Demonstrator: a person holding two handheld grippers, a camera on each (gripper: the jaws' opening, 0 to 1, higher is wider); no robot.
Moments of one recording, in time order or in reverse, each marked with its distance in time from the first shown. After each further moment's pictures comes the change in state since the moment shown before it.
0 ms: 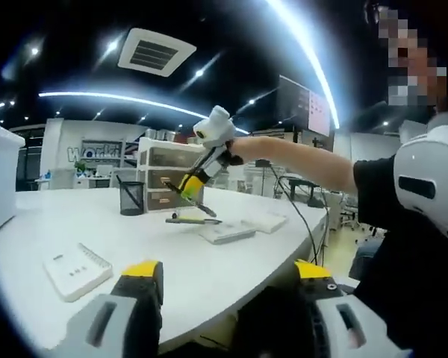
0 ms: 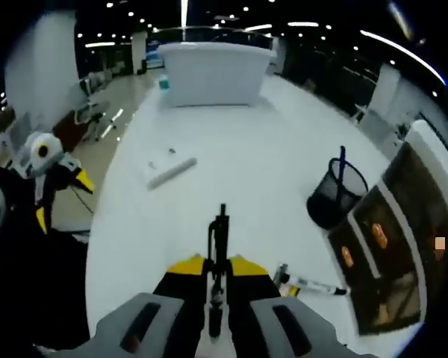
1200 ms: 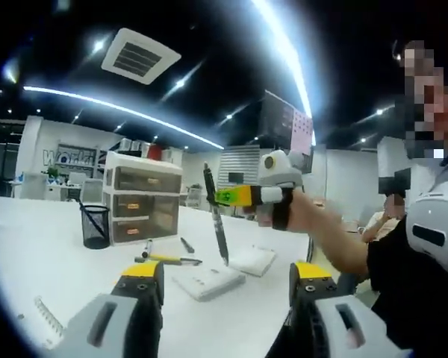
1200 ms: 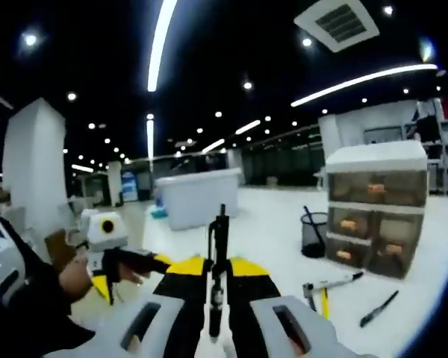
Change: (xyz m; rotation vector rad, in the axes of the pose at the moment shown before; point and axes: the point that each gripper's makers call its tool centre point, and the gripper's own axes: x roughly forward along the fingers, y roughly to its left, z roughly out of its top) left arm 0.080 -0.001 0.056 -0.030 -0.088 -0.174; right arm -0.092 0.057 0.014 0.225 -0.741 -0.086
